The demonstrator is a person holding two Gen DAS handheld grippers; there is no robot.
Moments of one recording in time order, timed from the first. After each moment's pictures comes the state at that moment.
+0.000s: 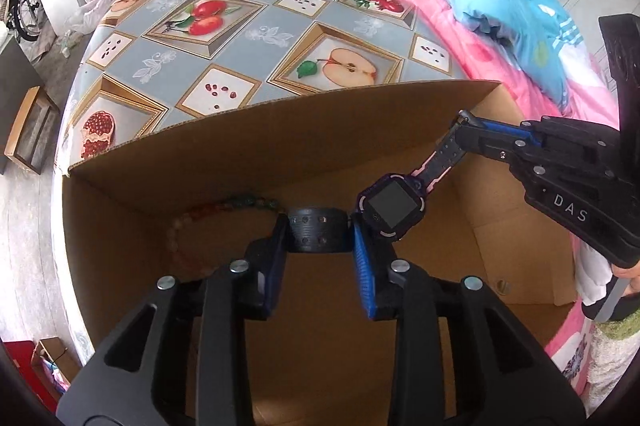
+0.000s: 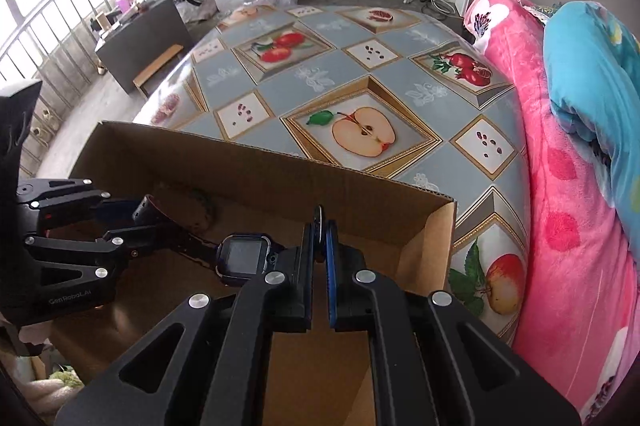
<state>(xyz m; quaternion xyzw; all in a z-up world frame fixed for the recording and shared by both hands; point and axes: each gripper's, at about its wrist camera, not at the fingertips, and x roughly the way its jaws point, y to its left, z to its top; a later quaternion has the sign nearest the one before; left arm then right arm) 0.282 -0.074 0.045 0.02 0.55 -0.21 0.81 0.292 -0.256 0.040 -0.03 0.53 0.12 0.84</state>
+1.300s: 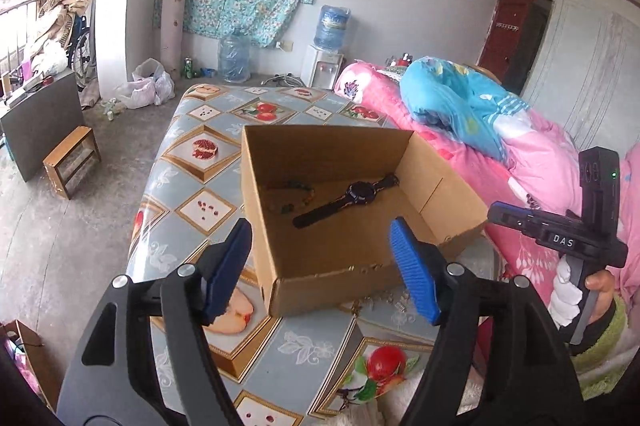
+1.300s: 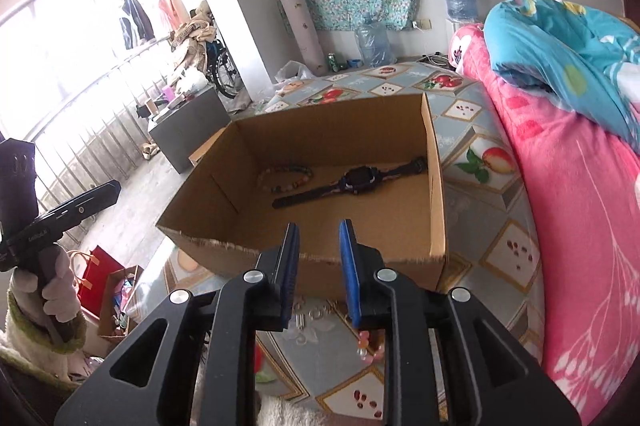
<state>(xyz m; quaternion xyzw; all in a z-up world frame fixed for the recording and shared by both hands) 0.059 0.053 0.120 -0.04 0.33 -0.20 0.92 0.047 -0.276 0.077 0.10 0.37 0.15 0.91</state>
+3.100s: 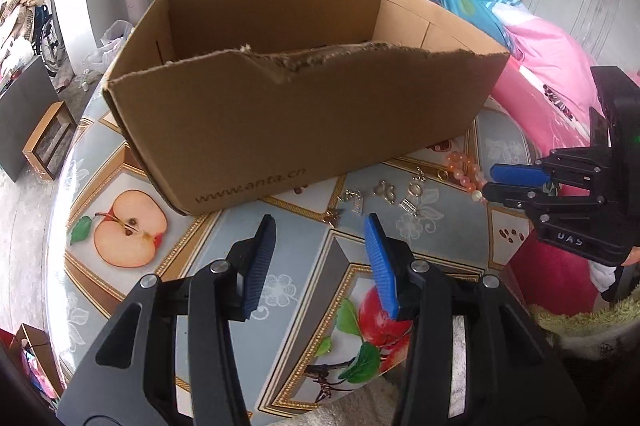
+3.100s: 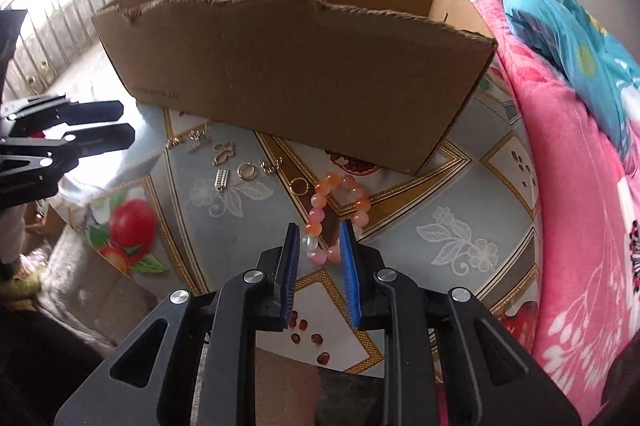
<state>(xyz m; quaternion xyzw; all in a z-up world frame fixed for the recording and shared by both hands) 0.058 -0.028 -0.003 0.04 0.43 -0.24 0.87 0.035 -0.246 -0.028 -0.11 0.48 0.10 0.86</state>
